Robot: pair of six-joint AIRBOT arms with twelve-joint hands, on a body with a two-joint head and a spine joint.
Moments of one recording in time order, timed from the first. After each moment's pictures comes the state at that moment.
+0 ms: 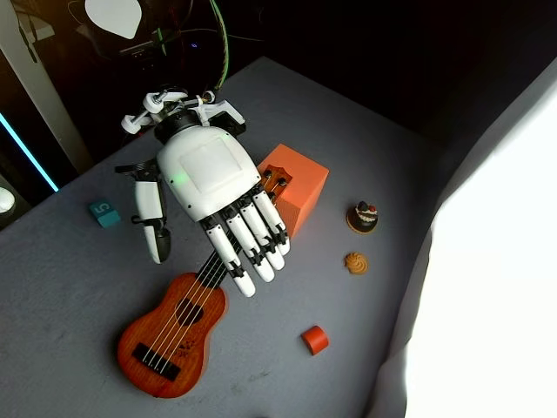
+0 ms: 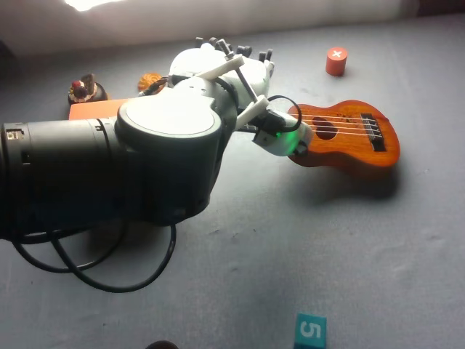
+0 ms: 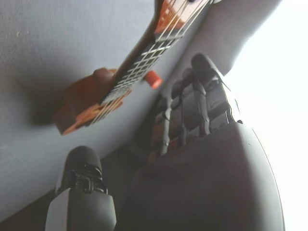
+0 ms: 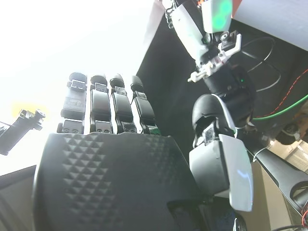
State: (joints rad) left arm 0.36 -1.38 1.00 1.44 0.91 -0.52; right arm -0.39 -0.36 0.65 -0.30 0.52 -0.71
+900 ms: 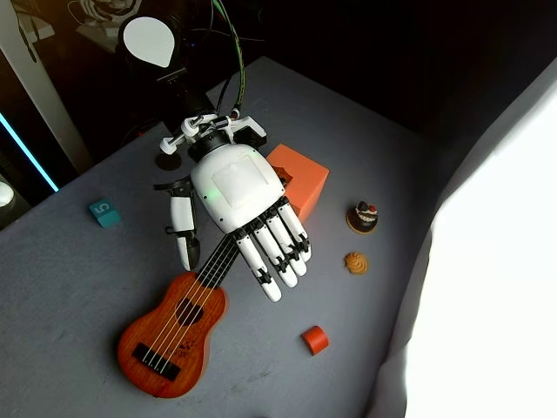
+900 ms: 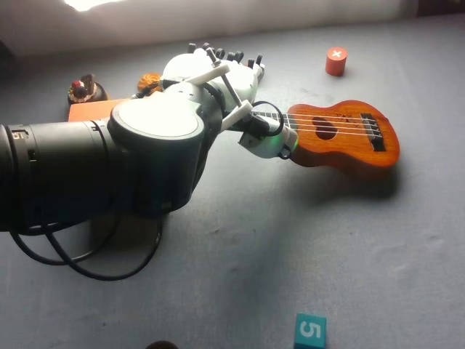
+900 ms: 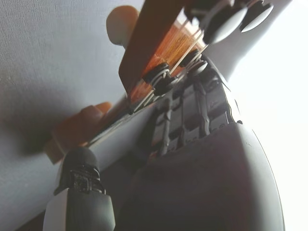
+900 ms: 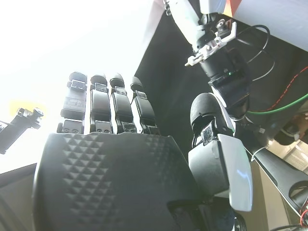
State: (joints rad) left arm 0.41 -1.39 1.08 1.50 0.81 -0.55; right arm -0.39 -0.36 0.65 -0.30 0.52 -0.71
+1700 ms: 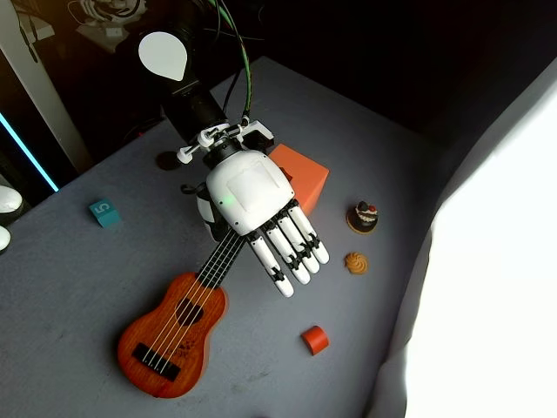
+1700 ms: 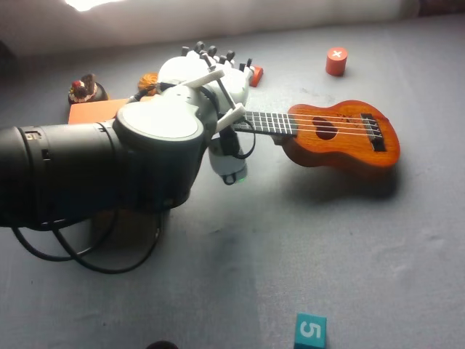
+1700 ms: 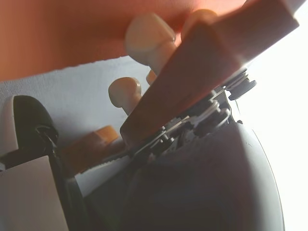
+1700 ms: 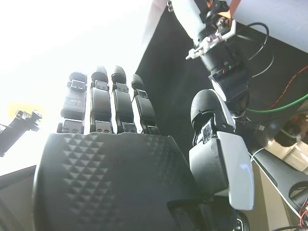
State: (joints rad) left arm 0.44 -1.42 1.15 1.52 0.80 -0.55; right arm -0.39 -0.37 0.65 -0.30 0.51 -0.71
